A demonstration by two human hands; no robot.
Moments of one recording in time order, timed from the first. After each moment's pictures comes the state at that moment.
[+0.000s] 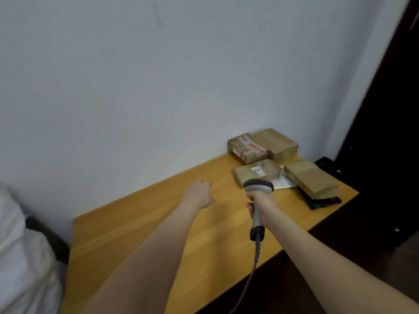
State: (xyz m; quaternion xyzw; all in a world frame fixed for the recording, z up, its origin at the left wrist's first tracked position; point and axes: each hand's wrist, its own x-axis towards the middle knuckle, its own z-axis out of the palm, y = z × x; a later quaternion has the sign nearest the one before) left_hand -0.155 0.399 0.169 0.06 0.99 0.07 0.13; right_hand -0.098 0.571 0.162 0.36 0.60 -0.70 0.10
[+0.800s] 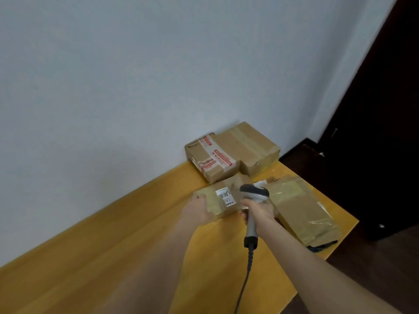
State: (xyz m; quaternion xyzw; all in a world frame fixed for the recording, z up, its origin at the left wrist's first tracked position) left_hand -0.405 0.582 0.033 0.07 0.96 0.12 0.25; right_hand -0.339 0.744 0.056 0.45 0.57 -0.68 0.07
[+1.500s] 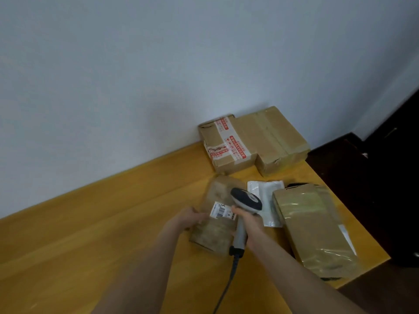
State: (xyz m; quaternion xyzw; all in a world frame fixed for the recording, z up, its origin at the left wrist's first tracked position) left_hand -0.405 0.578 -0.023 -0.21 0.82 0.38 0.37; right_hand -0.371 0.756 -0.016 0.43 0.51 -0.71 0.21
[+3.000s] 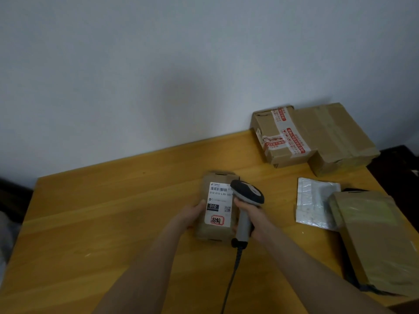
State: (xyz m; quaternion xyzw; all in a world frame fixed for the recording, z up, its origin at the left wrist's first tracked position) left_hand -0.342 0.450 -0.035 -0.34 0.74 0.49 0.31; right_hand -0.357 0.638 -0.004 0.30 0.55 -0.70 0.34
